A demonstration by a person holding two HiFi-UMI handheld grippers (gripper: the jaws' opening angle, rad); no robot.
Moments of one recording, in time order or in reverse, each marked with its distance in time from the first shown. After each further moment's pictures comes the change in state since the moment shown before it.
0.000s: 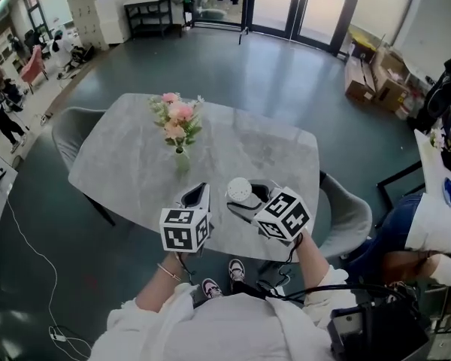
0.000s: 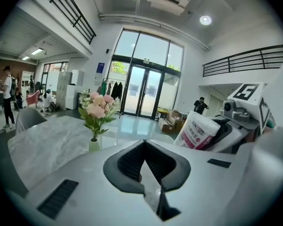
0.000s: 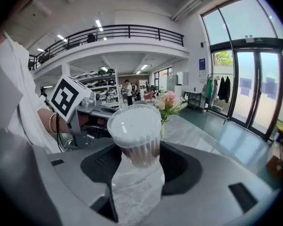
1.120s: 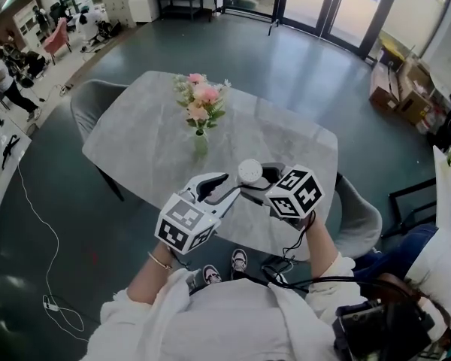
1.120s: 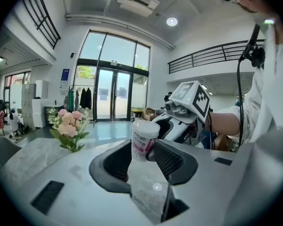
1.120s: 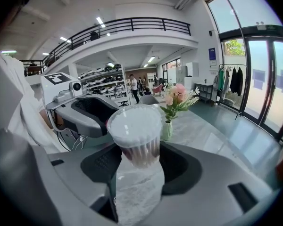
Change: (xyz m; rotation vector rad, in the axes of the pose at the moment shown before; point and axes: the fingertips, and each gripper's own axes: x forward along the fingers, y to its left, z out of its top) left arm -0.036 -0.053 0.019 0.266 -0.022 -0.306; right arm 0.023 -0.005 0.010 -0.008 0.086 0.134
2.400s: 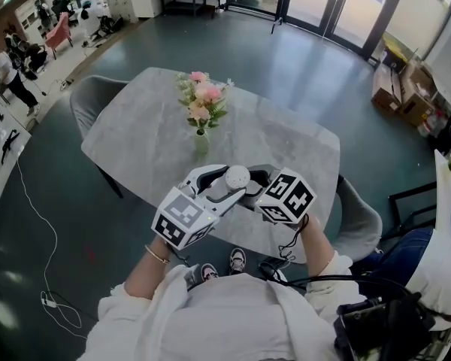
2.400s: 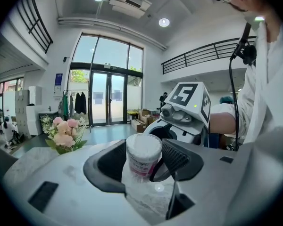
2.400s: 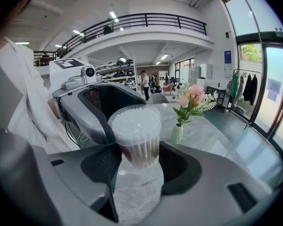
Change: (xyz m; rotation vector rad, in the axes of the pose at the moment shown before) left arm 0.006 0.007 0.013 0.075 -0.022 -0.052; right arm 0.022 0.023 0.009 -0.131 0.035 0.083
